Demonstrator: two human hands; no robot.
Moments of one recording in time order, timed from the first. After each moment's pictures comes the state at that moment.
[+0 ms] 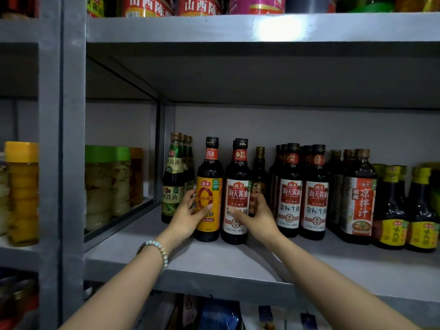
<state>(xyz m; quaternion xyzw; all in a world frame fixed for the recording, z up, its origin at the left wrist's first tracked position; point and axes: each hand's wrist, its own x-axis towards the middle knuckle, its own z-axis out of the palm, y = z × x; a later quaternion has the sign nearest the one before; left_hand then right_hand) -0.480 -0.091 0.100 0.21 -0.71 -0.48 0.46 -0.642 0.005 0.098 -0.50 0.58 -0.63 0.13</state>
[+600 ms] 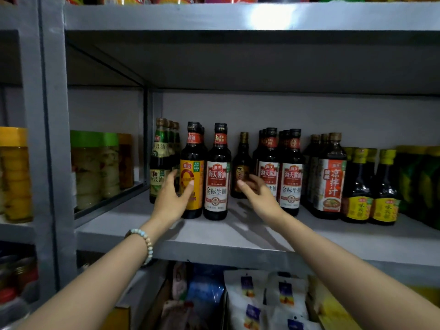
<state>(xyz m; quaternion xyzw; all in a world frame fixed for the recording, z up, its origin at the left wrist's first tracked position) -0.473 -0.032 0.107 0.33 -0.74 -0.28 0.52 -0.658 0.074 0.114 -0.50 0.61 -0.60 0.13</state>
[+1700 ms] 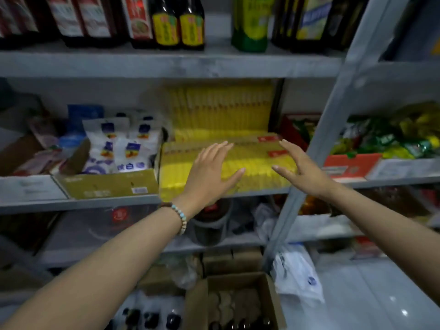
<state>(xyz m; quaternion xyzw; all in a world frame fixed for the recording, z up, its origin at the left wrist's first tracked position) -0.753 0.456 -0.120 0.17 -0.94 -0.14 0.26 -0.936 0.623 -0.114 -0.49 0.82 -0.30 0.04</state>
